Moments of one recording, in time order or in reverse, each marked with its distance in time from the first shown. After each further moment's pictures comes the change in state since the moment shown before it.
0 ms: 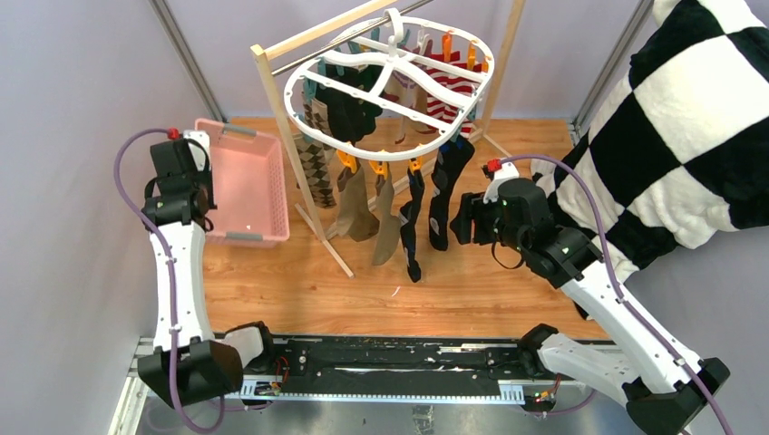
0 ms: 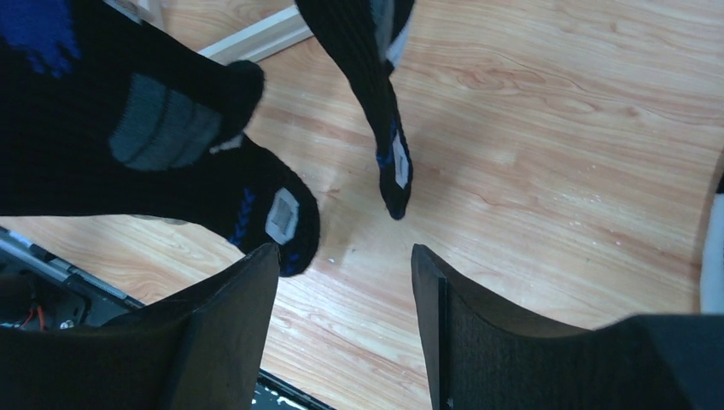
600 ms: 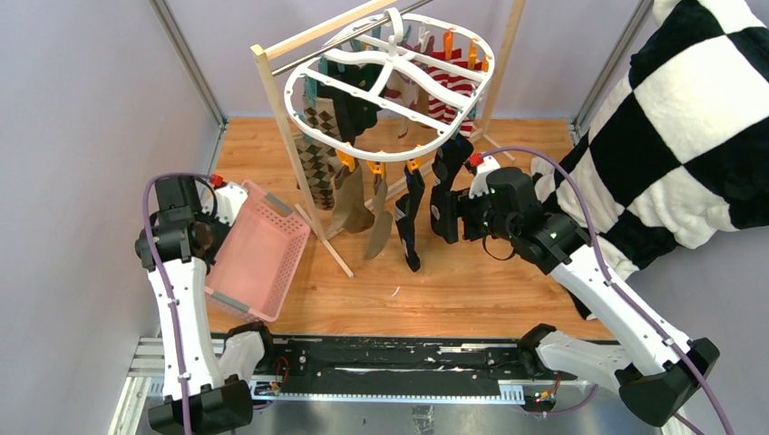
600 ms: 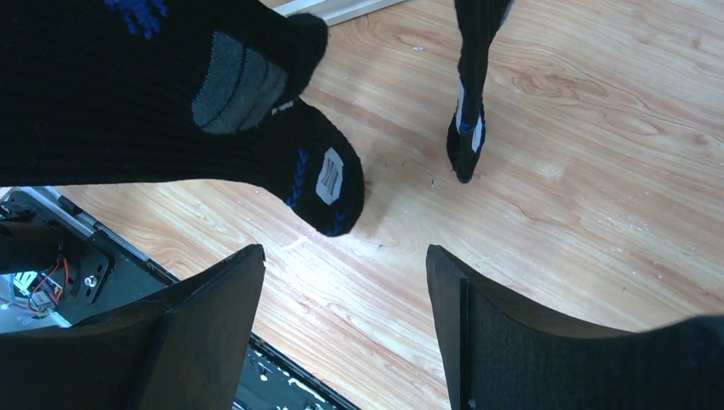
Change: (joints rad) left arm 0.016 -0.206 -0.058 -0.485 0.129 0.520; right arm 0.002 0.105 0.082 -0.008 -0.137 -0.052
